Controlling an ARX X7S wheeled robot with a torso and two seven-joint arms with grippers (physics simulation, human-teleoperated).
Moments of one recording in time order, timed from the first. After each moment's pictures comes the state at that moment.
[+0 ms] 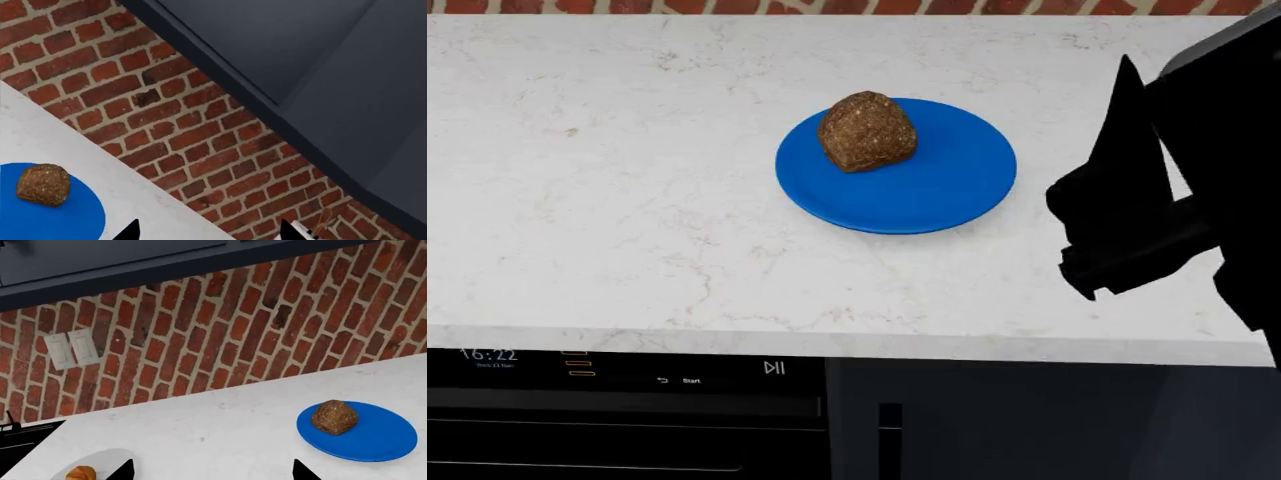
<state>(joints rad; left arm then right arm) -1.06 -0.88 -0.17 0.59 -2.01 -1.39 -1.16 1.25 0.88 -0.23 -0.83 1.05 1.50 0.48</state>
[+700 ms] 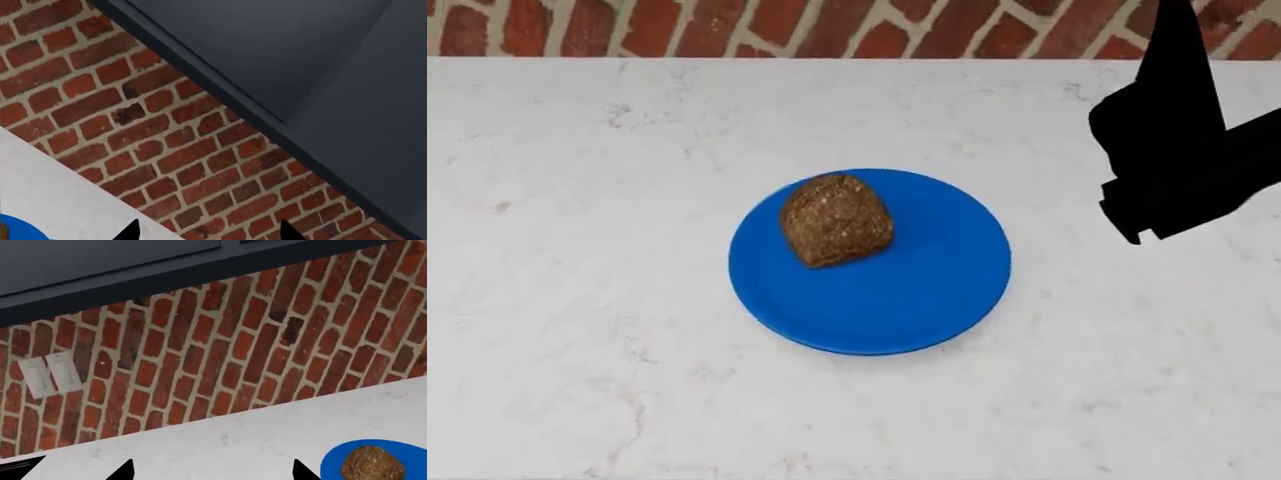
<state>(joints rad) -1.16 -0.94 -0.09 0.57 -2.03 -1.36 -1.15 1.50 0.94 -0.25 -0.70 1.35 1.51 0.59</state>
